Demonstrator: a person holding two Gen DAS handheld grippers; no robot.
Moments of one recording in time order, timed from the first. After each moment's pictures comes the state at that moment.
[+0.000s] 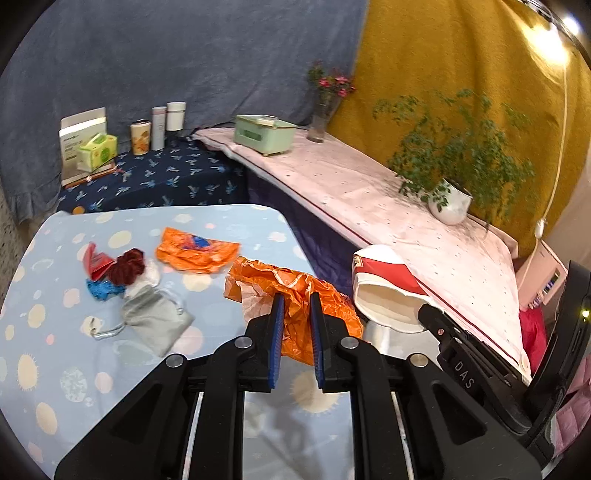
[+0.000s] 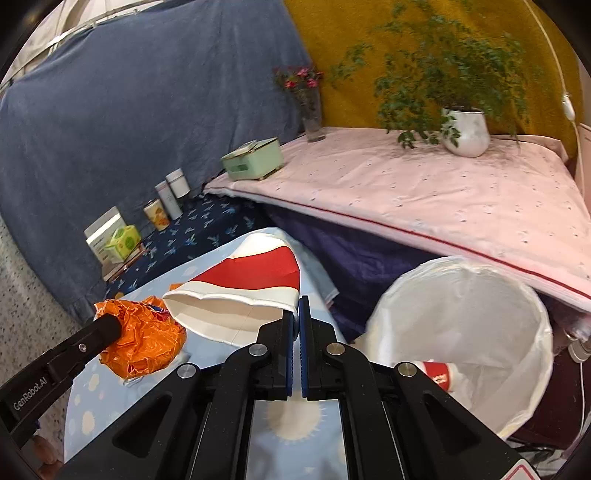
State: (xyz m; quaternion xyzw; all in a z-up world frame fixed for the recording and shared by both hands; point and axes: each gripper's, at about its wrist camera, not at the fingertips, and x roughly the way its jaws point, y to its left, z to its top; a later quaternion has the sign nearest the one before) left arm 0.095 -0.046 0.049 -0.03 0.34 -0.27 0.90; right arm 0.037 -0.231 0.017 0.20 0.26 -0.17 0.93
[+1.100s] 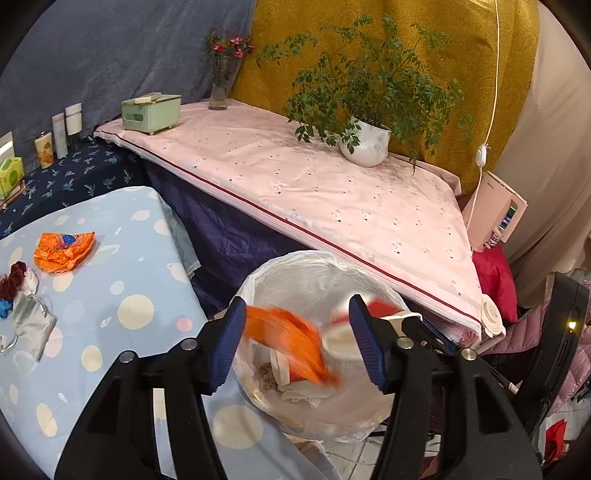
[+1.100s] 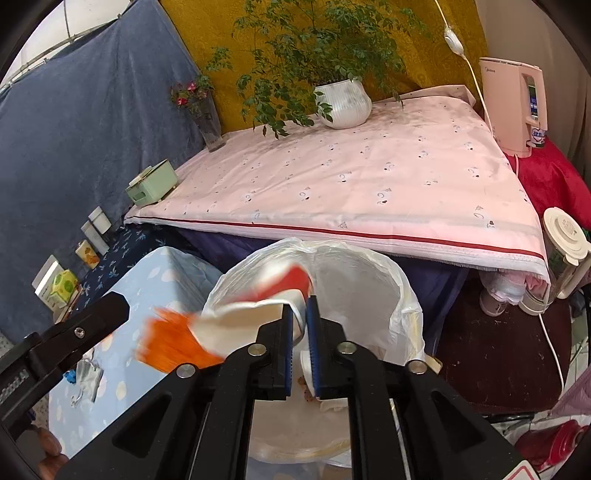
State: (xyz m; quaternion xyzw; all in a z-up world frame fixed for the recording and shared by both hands) left arm 0.043 -0.207 0.014 0.04 0.36 -0.39 0.85; right arm -0.054 -0.357 -0.031 0.27 0.26 -0.28 0.88
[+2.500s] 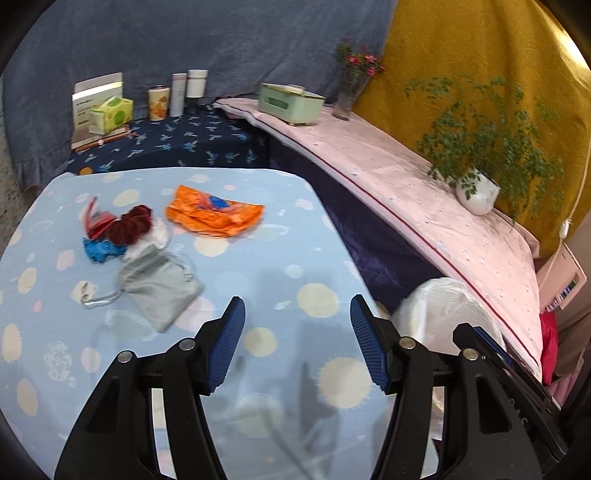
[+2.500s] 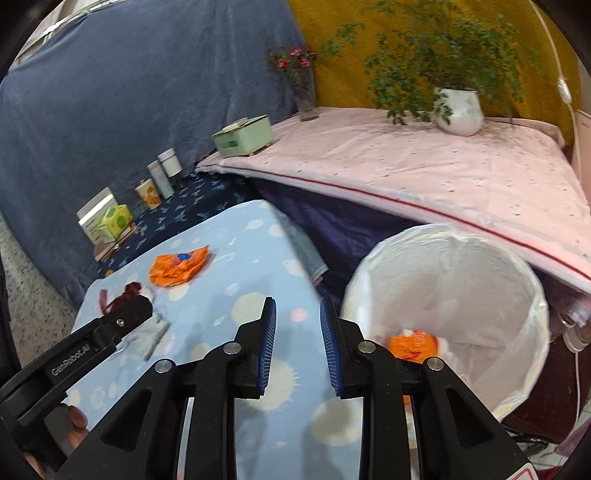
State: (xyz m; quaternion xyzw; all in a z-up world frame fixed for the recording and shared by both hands) left arm 0.123 -0.029 -0.006 -0.05 0.38 -0.22 0.90; right arm 0.035 -0.217 -0.016 0.20 0.30 -0.14 0.92
